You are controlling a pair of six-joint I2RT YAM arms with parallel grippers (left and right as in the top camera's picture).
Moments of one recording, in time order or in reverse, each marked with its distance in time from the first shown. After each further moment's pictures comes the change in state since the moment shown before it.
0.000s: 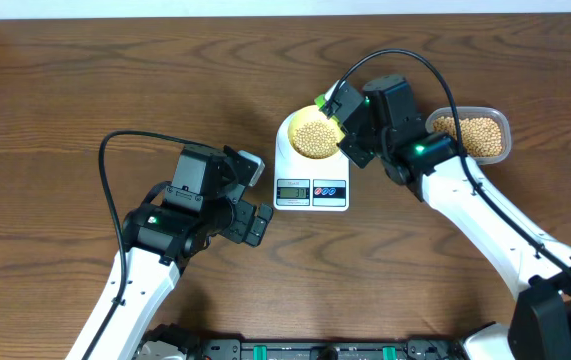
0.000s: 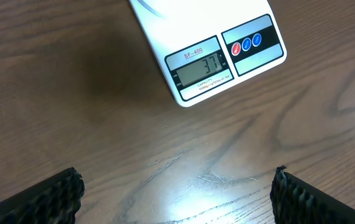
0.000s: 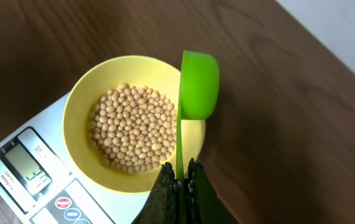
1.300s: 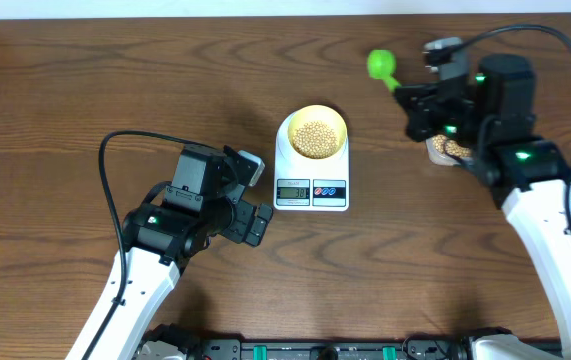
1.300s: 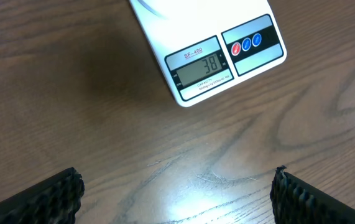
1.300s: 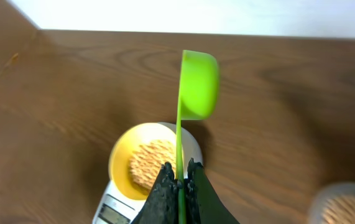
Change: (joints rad) left arm 0.000 0.000 0.000 0.000 0.000 0.000; right arm -0.328 -0.239 0.004 -0.057 -0.335 0.499
